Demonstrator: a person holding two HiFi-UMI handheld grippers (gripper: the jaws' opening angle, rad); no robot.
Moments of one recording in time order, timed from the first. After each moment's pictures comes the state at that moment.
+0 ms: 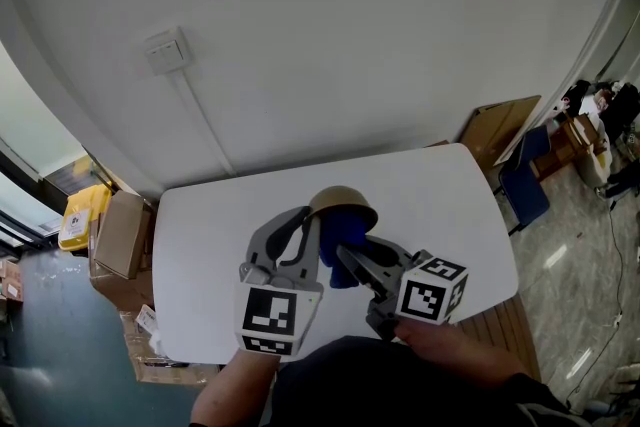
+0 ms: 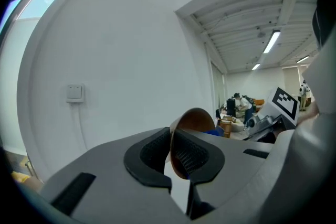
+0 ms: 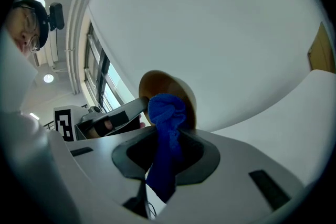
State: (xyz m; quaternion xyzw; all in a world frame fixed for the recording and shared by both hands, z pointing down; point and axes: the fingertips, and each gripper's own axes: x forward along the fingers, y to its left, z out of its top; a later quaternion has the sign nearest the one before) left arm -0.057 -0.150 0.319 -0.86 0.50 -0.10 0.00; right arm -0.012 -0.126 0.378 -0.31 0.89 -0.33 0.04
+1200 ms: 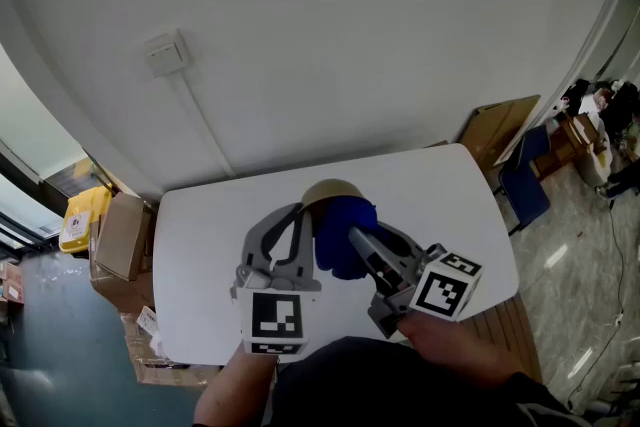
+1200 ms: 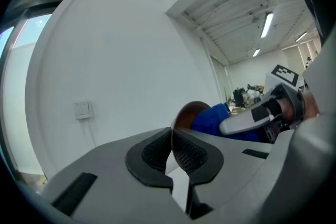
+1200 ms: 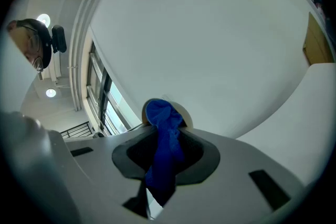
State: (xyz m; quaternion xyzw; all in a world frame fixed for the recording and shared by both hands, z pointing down) left arm -0.067 -0.152 0.310 -0.84 0.53 -0.13 0.07; right arm 0.010 -0.140 0.337 -0.32 0.88 -0.32 0.13
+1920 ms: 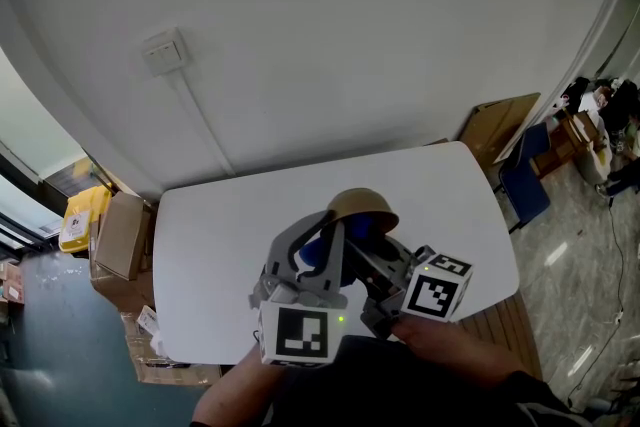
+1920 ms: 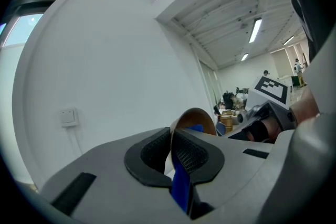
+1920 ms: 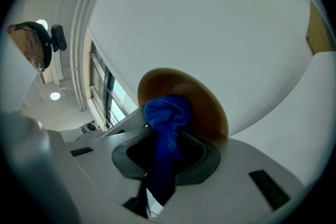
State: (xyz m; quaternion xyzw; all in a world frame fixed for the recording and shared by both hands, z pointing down) left arm -0.023 -0.133 0.294 -0.86 0.48 -0.12 0.11; right arm -0.012 -0.130 0.343 -0.28 0.89 -0.34 0.12
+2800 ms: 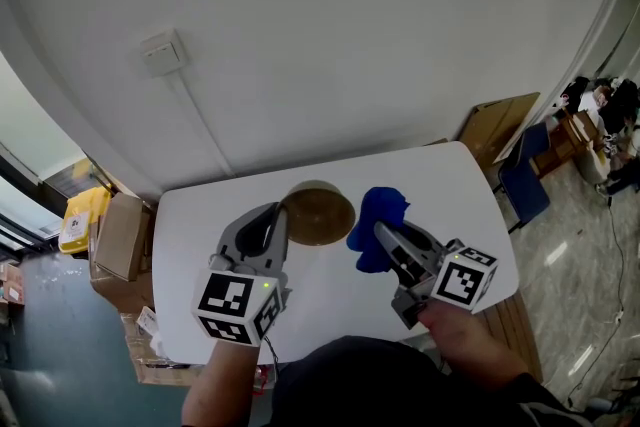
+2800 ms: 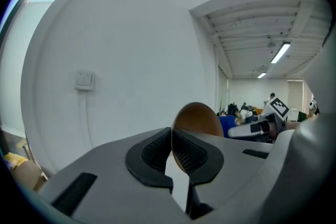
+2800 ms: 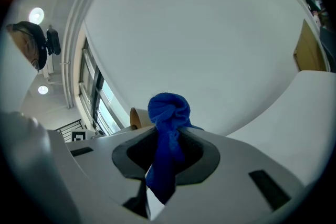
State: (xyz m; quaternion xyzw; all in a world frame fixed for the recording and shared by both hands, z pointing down) left arm -0.097 -0.162 0.325 -0.86 0.50 -0.08 -0.07; right arm 0.056 -0.151 0.365 -0.35 0.87 -0.33 0.11
